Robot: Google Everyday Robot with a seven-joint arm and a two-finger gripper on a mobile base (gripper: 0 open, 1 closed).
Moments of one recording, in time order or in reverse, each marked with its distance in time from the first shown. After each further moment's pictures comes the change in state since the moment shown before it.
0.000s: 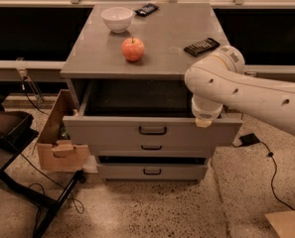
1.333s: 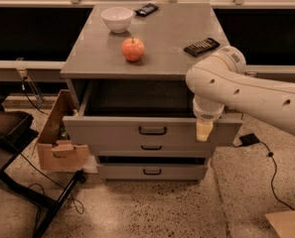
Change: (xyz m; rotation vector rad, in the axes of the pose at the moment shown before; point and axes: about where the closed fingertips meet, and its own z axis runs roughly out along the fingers) arm 0.000 0.000 0.000 0.000 0.000 0.000
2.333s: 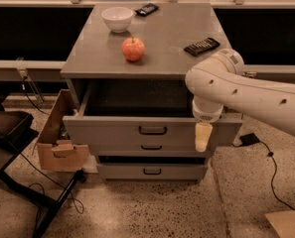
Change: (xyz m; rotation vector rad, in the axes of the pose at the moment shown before) arm 0.000 0.004 0.008 -0.026 0.003 0.000
